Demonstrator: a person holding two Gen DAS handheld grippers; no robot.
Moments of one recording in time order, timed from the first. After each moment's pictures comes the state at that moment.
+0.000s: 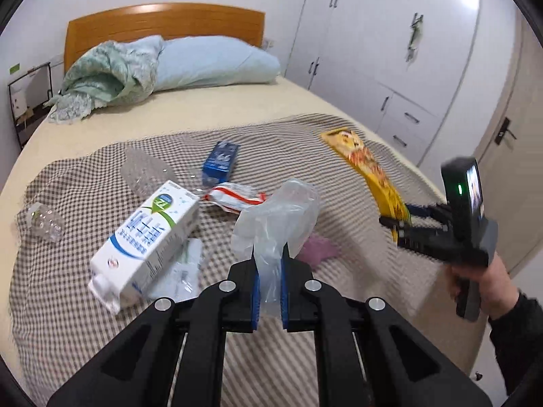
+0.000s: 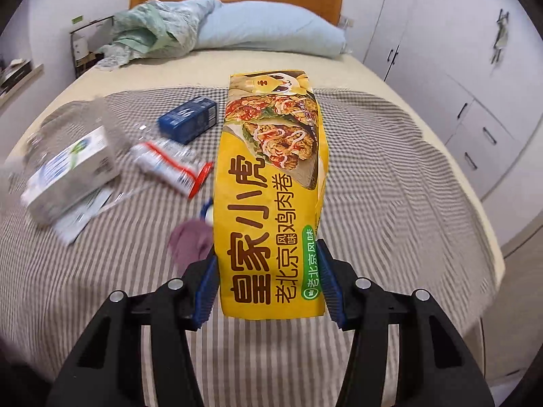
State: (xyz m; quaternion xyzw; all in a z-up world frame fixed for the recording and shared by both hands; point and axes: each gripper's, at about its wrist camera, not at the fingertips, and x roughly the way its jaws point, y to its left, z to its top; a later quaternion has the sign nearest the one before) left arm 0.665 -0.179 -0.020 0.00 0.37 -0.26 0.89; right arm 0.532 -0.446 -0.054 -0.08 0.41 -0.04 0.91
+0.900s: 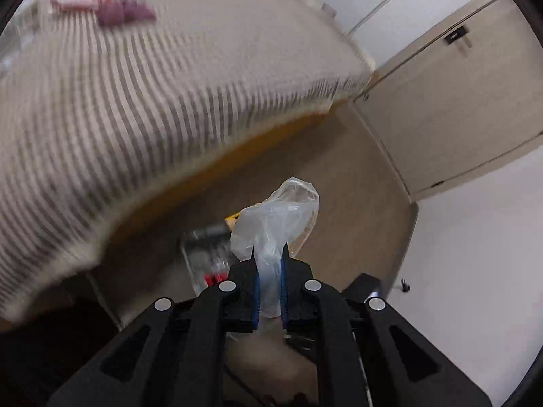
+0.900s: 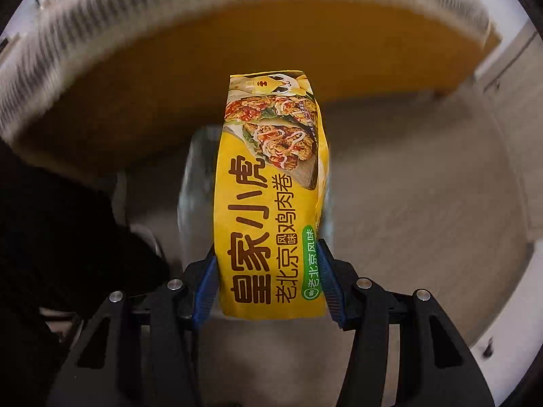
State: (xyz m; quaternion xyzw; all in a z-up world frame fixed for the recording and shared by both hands) left arm 0.430 -0.363 -0.220 -0.01 0.60 -0.37 0.71; right arm 0.178 -0.483 -0.369 0.07 0.63 -0.06 0.77
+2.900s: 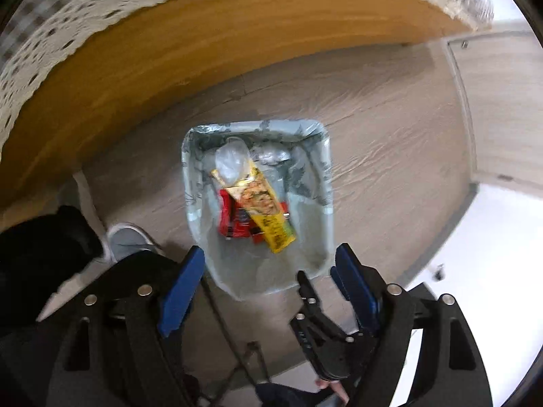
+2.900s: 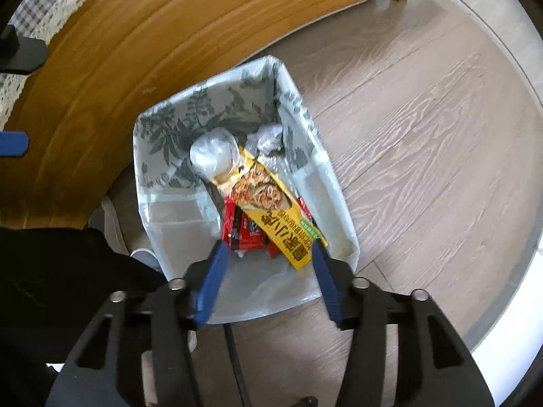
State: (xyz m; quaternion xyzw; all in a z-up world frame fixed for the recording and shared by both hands) left arm 0.433 -0.419 -0.382 0.02 0.77 -0.22 0.60; right arm 0.158 -0.519 -0.423 0.23 0.62 -0.15 0.73
